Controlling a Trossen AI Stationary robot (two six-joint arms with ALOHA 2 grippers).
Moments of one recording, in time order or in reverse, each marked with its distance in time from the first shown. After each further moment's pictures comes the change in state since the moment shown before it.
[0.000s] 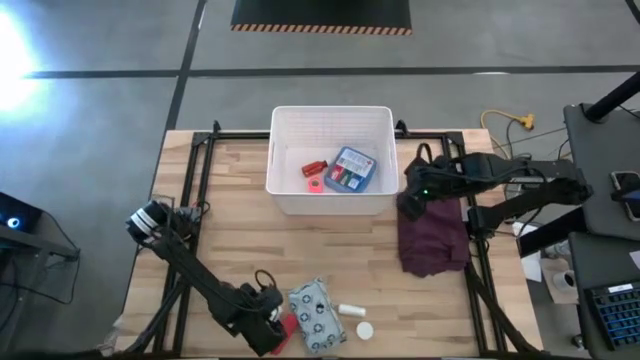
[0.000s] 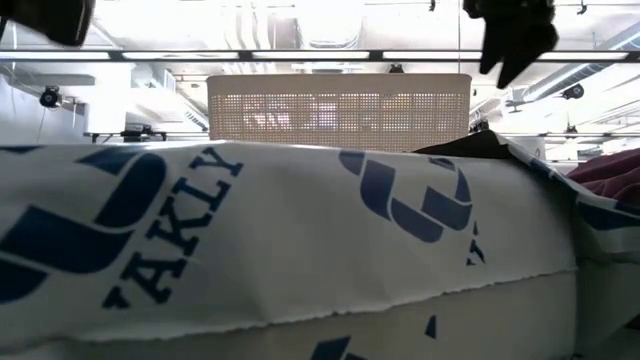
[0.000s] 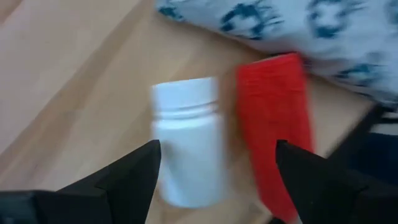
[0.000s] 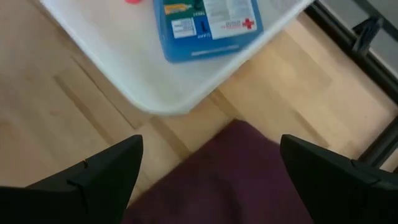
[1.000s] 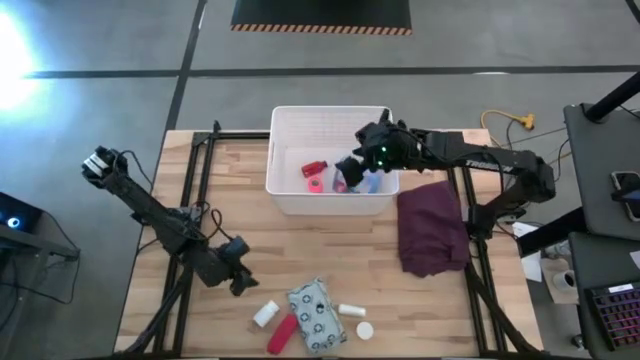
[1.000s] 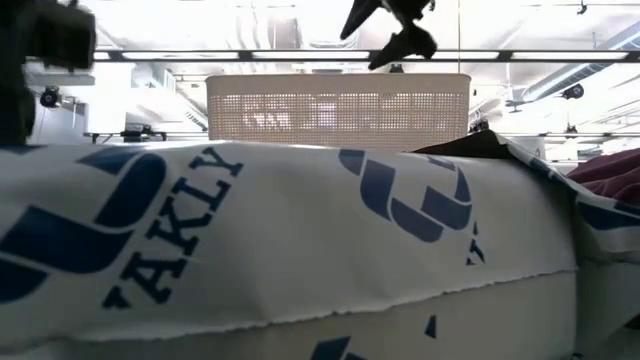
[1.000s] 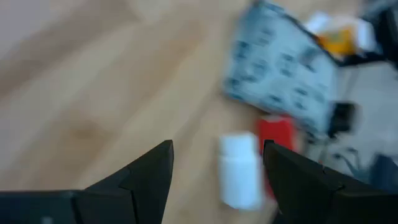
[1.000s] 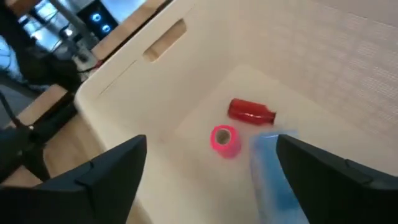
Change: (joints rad) left arm 0.070 -0.787 -0.723 0.379 -0.108 0.092; right arm -0.215 0.320 0.265 0.569 -0.137 -0.087
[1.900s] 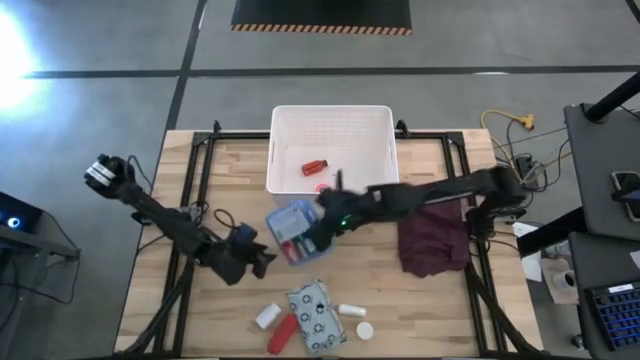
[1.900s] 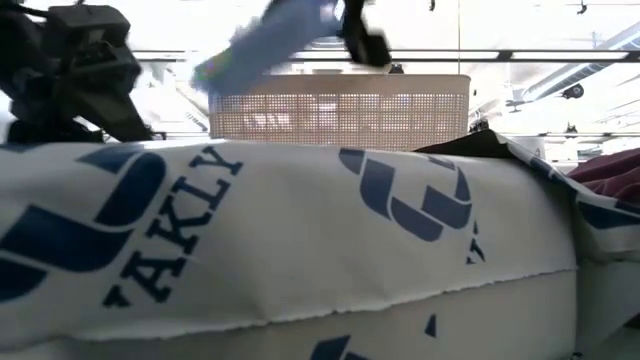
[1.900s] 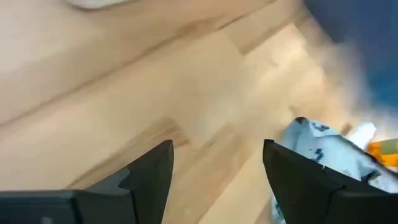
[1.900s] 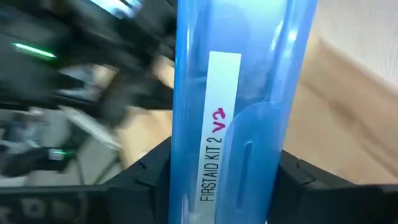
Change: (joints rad) left arm 0.104 0.159 -0.046 0.132 -0.363 0.034; right arm 0.315 0.263 -0.002 0.301 -0.199 0.347
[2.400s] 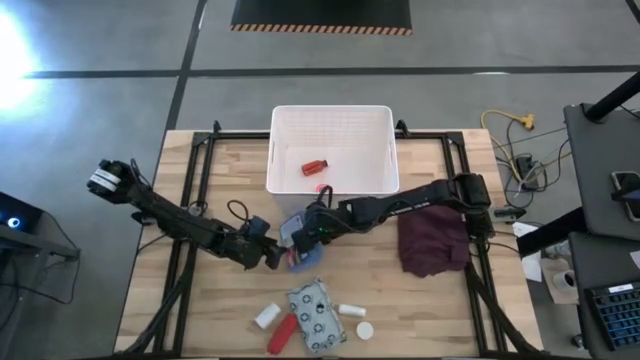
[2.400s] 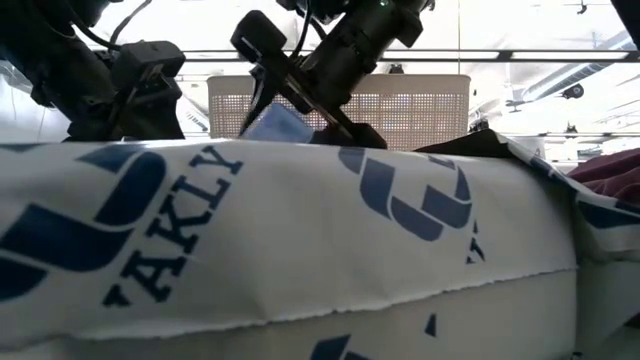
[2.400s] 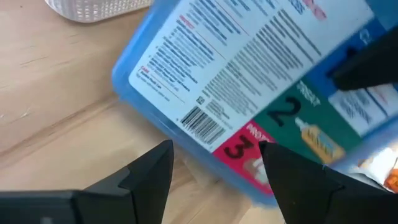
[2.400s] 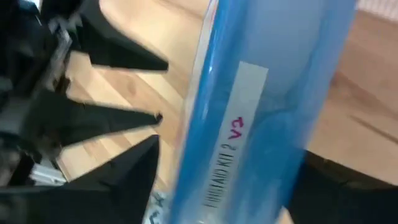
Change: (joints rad) left arm 0.176 0.088 0.002 0.140 0.126 0.120; right arm -0.030 0.263 -0.002 0.039 -0.011 0.226
